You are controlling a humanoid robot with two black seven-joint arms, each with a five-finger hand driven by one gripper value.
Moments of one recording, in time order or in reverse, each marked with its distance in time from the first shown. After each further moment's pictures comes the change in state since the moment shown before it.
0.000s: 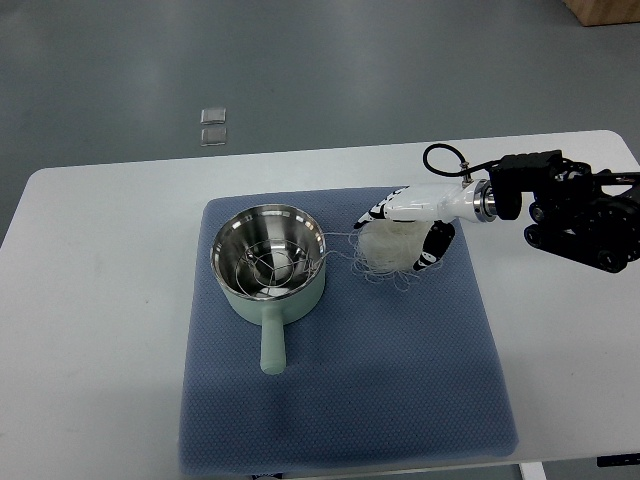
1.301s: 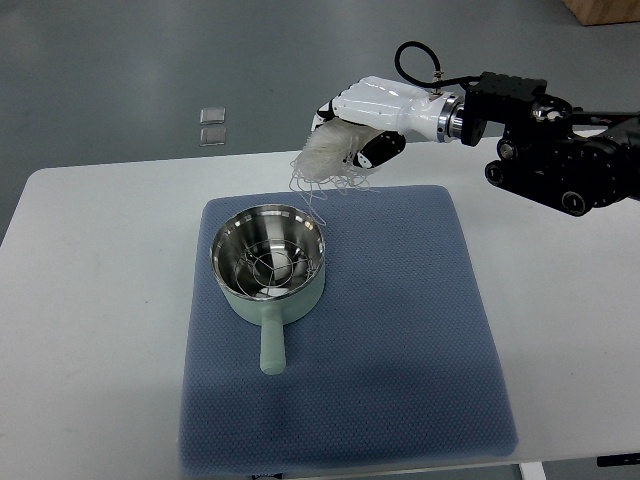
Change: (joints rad) left arm 0.000 0.000 -0.003 -0.002 0.000 0.000 0.000; right arm 0.159 0.070 0.121 0.009 0.039 -0.189 -0.002
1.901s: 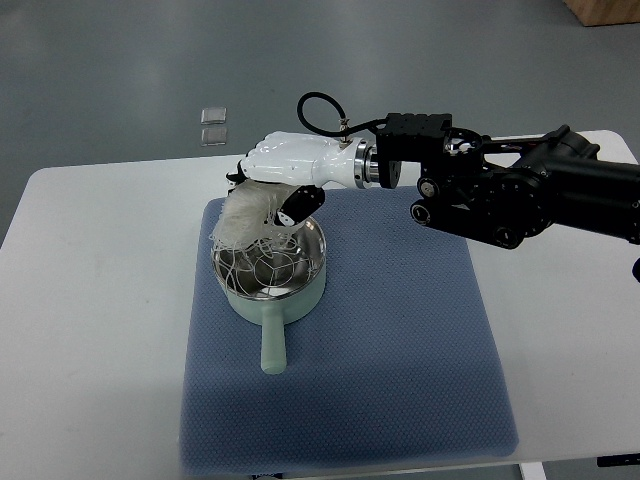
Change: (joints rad) left arm 0.000 0.000 -0.002 0.000 0.000 0.000 0.000; right arm -0.028 0.168 -0.008 0.036 -0.010 0.036 0.005
